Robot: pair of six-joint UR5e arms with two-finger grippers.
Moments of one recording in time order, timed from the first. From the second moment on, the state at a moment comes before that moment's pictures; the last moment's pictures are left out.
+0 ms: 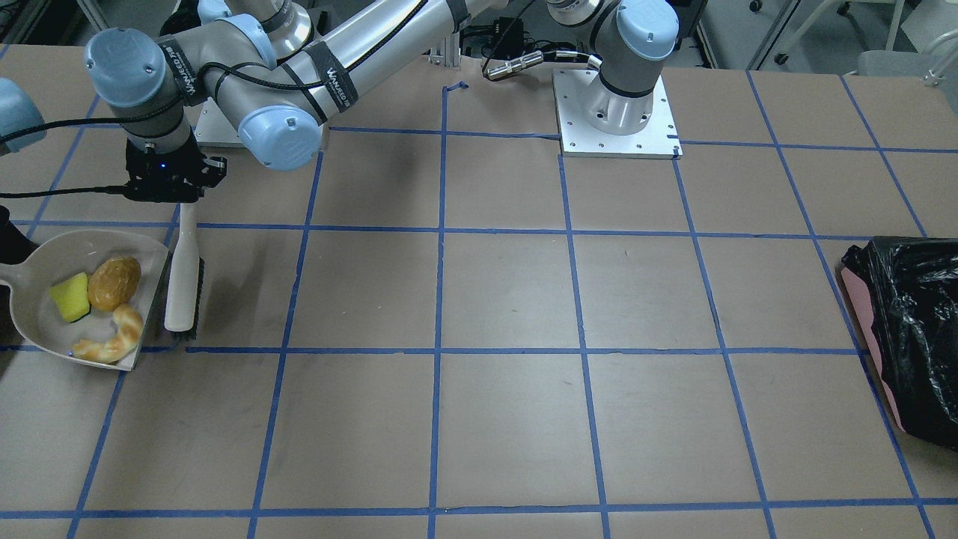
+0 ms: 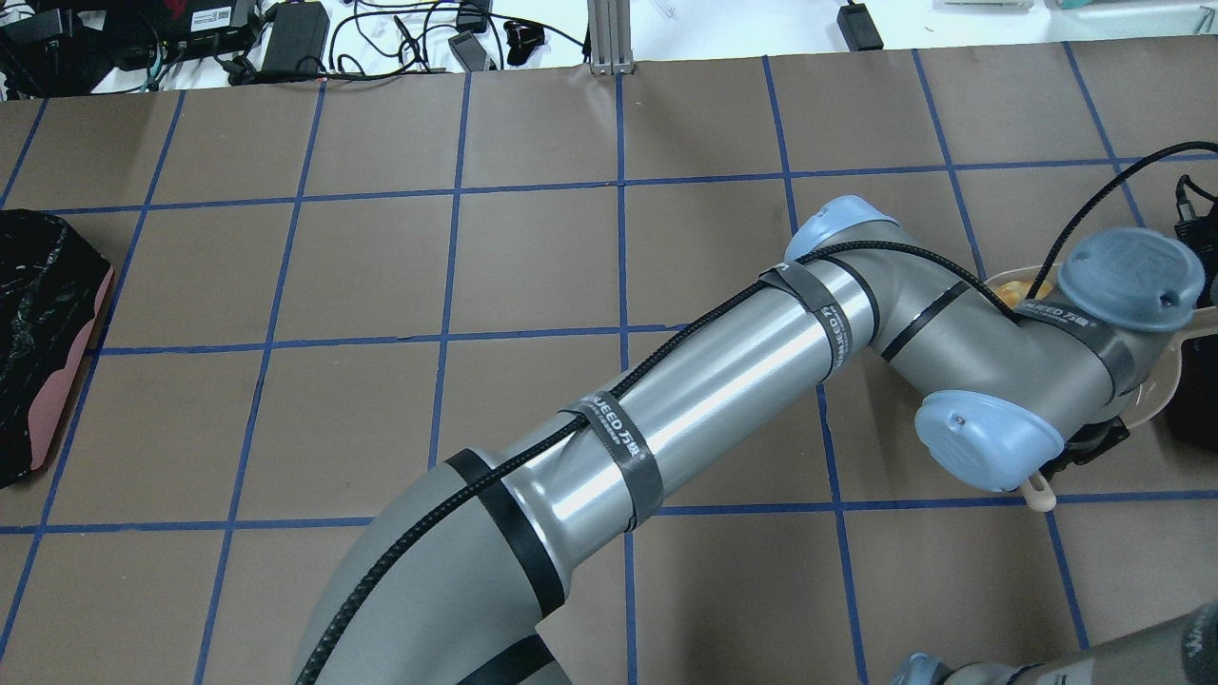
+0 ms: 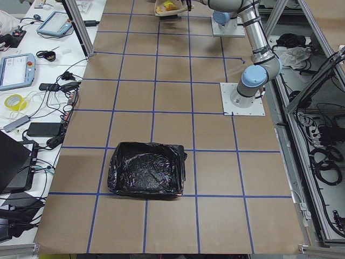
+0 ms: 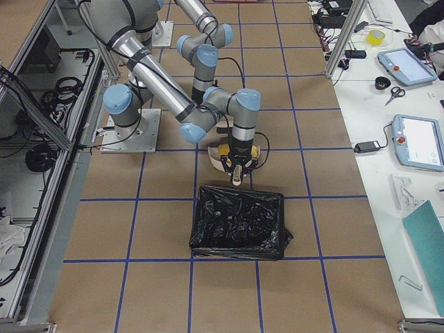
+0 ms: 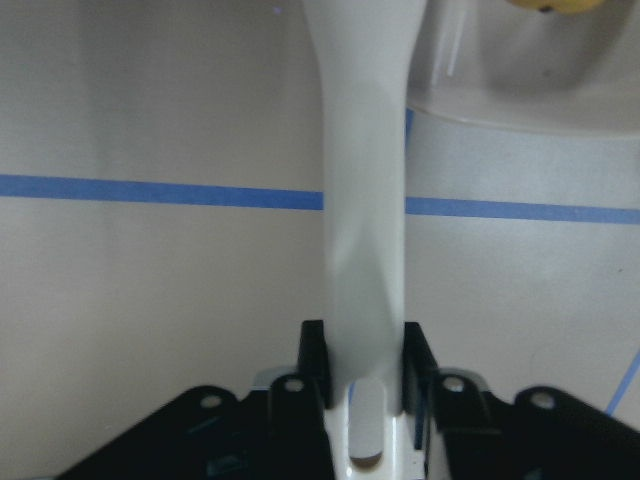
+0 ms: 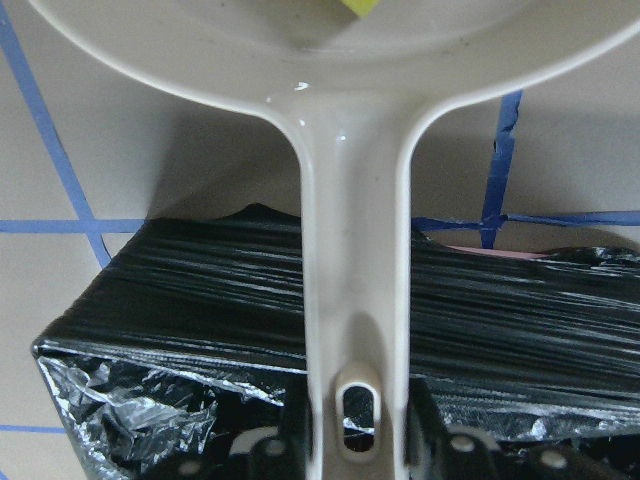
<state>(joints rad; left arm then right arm) -2.49 -2.41 -0.97 -1.30 1.30 -1.00 0.95 -1.31 1.93 -2.43 -2.02 -2.20</state>
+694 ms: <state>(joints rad) -2.25 -2.25 -1.08 -1.60 1.40 -0.71 0.93 -1.32 1.92 -2.42 -1.95 -2.20</state>
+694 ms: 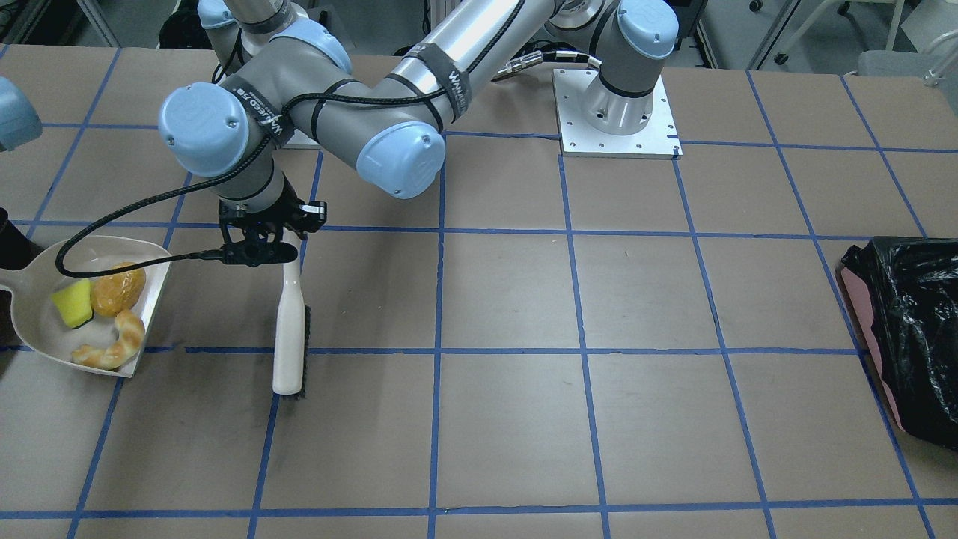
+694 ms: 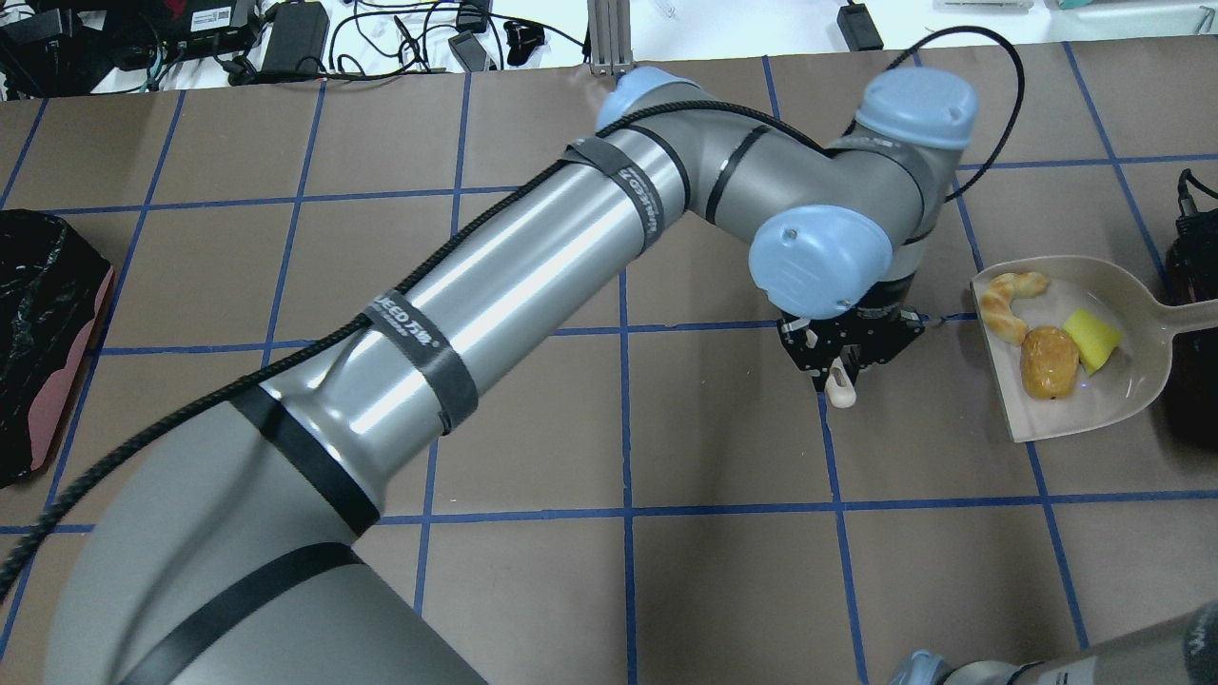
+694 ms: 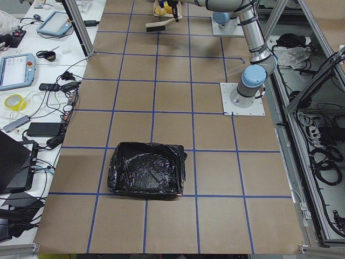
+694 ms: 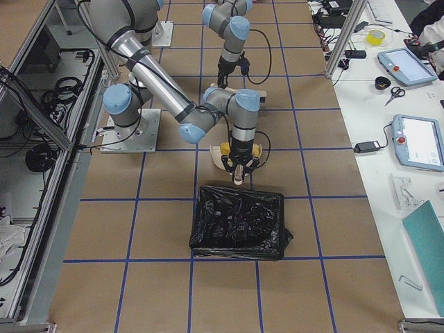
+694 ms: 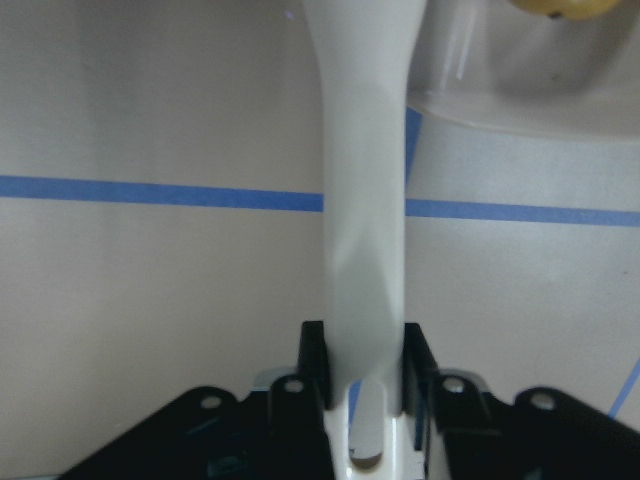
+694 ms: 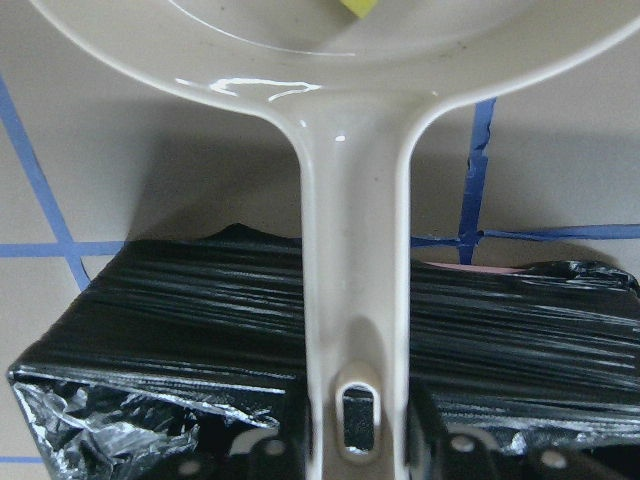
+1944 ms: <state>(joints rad) -1.98 -1.83 -1.60 -1.63 1.50 -0.44 0.61 -1.32 1.49 -1.95 -1.78 -2.34</state>
